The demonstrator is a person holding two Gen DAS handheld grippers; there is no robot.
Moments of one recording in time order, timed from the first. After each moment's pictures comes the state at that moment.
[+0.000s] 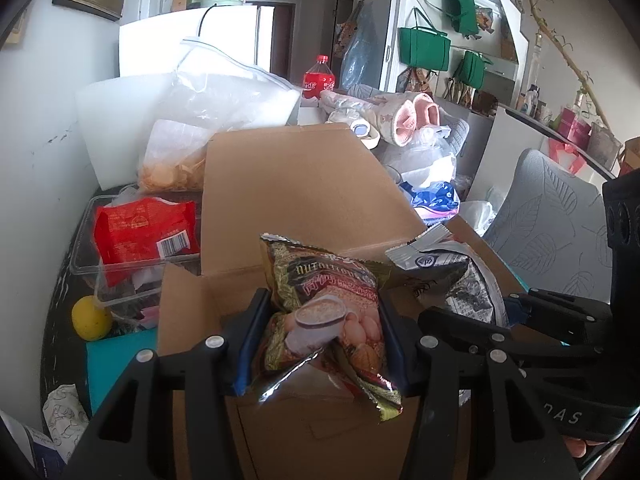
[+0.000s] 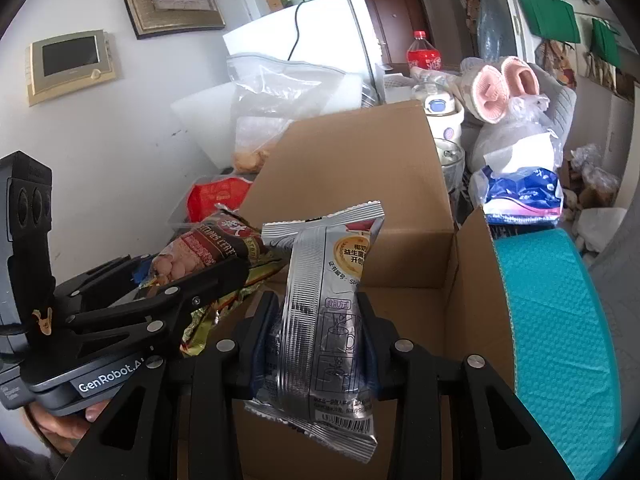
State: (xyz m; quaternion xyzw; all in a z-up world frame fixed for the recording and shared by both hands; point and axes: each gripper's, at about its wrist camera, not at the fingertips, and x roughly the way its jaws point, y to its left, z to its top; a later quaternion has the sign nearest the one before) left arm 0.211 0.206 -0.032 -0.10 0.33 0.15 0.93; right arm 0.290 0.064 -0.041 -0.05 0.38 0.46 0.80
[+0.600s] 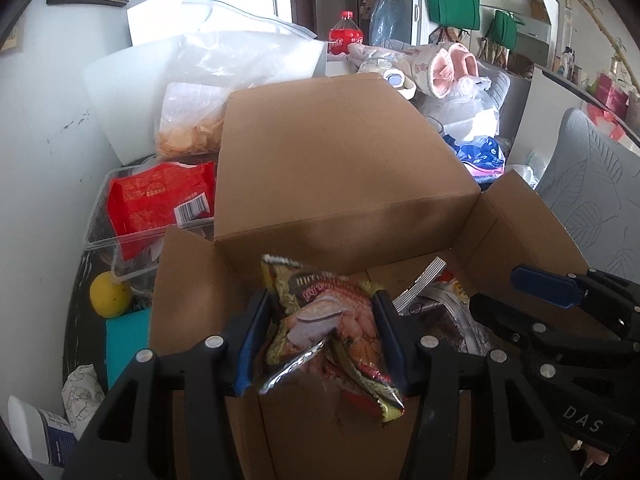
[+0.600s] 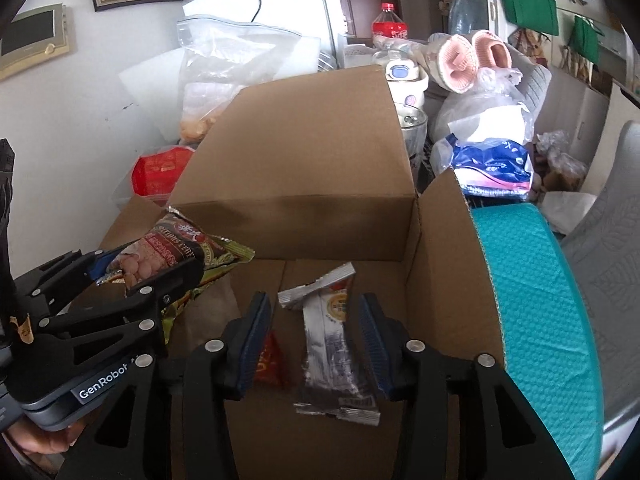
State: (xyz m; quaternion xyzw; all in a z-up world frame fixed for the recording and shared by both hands) left arm 0.233 0.207 -0.059 -0.08 0.40 0.21 0.89; right arm 0.306 0.067 -0.065 -0.10 0.41 0.39 0.82
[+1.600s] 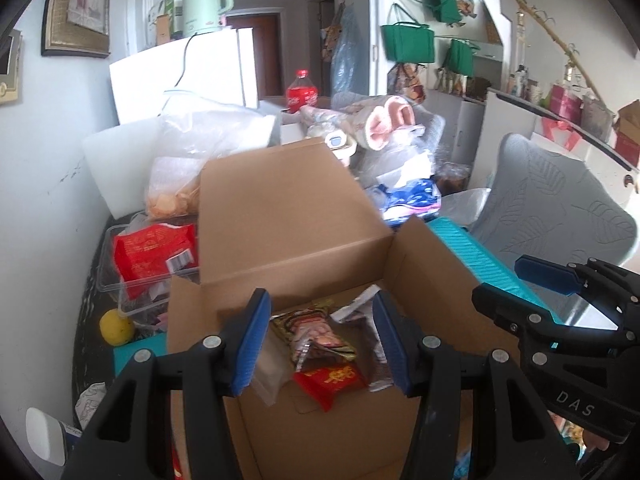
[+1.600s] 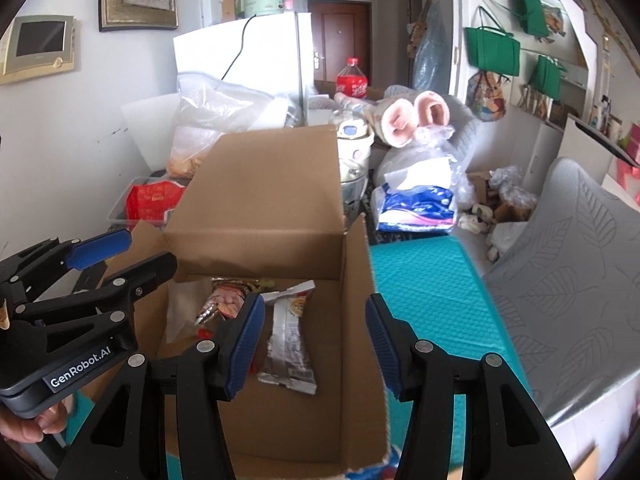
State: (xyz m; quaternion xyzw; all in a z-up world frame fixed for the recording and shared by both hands) left arm 0.193 0.148 0.010 -0.05 0.33 0.15 0.93; right arm 0.258 0.004 0.002 -0.11 0.33 0.33 0.88
